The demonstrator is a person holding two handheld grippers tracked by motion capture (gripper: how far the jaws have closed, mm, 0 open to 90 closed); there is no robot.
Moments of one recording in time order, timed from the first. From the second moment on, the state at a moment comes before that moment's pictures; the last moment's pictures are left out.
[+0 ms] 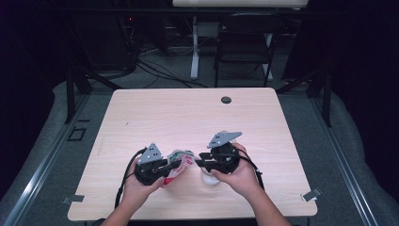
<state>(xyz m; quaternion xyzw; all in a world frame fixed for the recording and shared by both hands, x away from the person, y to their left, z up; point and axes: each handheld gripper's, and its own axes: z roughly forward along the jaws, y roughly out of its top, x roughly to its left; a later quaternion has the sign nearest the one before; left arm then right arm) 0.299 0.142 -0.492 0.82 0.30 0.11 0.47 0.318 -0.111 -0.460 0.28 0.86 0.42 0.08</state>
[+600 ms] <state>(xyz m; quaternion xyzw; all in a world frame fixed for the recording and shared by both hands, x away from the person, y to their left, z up) 0.293 0.144 -0.502 0.82 0.31 0.12 0.47 0.331 -0.089 -0.473 0.26 0.88 0.40 0.07</state>
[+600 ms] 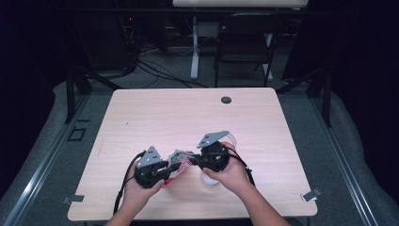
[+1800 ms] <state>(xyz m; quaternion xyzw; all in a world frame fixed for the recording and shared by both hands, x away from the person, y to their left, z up) 0.302 0.151 -0.577 0.82 0.37 0.17 0.40 0.333 -0.082 -0.470 0.24 0.88 0.41 0.06</state>
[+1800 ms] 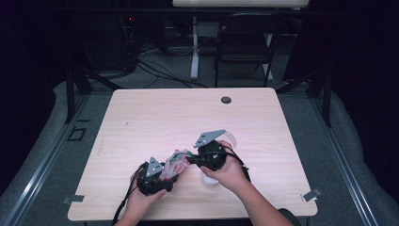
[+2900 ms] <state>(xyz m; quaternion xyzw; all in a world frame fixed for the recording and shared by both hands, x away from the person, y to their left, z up) 0.316 0.142 -0.589 0.84 0.39 0.16 0.34 0.328 -0.083 -0.472 0.24 0.88 0.41 0.06</state>
